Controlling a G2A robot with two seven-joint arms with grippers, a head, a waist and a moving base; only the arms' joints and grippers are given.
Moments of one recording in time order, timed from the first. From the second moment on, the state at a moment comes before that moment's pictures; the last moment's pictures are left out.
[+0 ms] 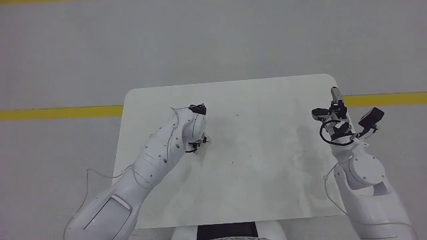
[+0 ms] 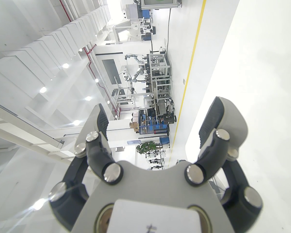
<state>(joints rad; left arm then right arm) 0.92 -1.40 -0.80 -1.16 1.05 0.34 -1.33 -1.73 -1.15 1.60 -1.80 0.42 0.00 0.00</state>
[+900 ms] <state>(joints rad) 1.04 -1.31 -0.93 -1.48 1.13 0.34 -1.39 -1.73 -1.15 1.60 -1.80 0.42 0.00 0.00</state>
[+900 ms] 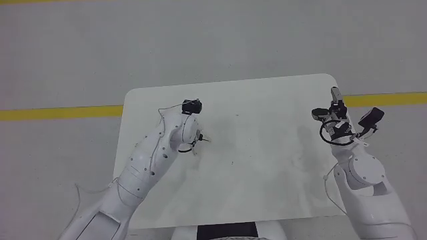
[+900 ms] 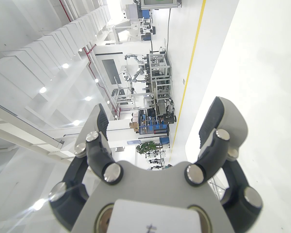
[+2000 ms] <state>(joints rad) 1.14 -1.17 -1.30 -1.45 0.46 -0.22 -1.39 -1.73 -1.15 1.60 -1.80 0.42 0.00 0.00</state>
